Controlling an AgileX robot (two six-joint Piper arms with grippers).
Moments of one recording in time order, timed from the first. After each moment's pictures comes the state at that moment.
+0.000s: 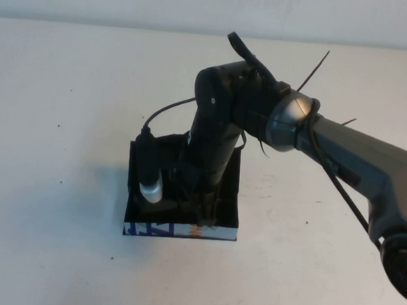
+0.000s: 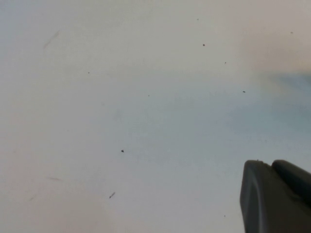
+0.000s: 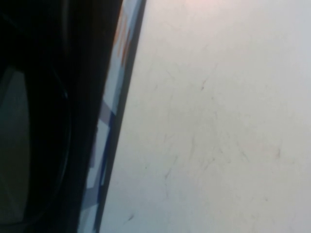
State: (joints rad) right arm 0.71 2.25 -1.99 0.22 1.22 -1.17; left arm -0.02 -0.01 0.03 0.03 0.39 -0.01
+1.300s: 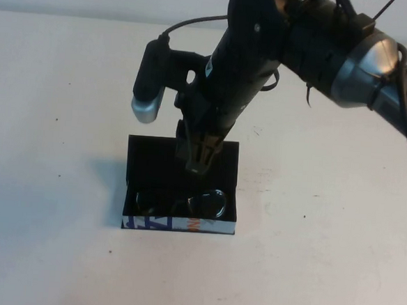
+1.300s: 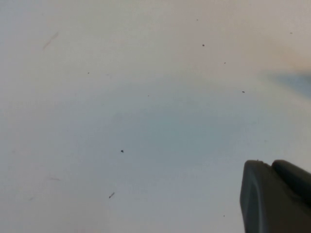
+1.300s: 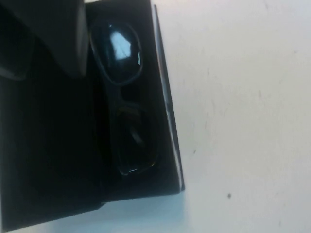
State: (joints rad) right arm 0.71 2.02 -1.99 0.19 1.23 -0.85; left arm -0.02 -0.01 0.03 0.03 0.39 -0.01
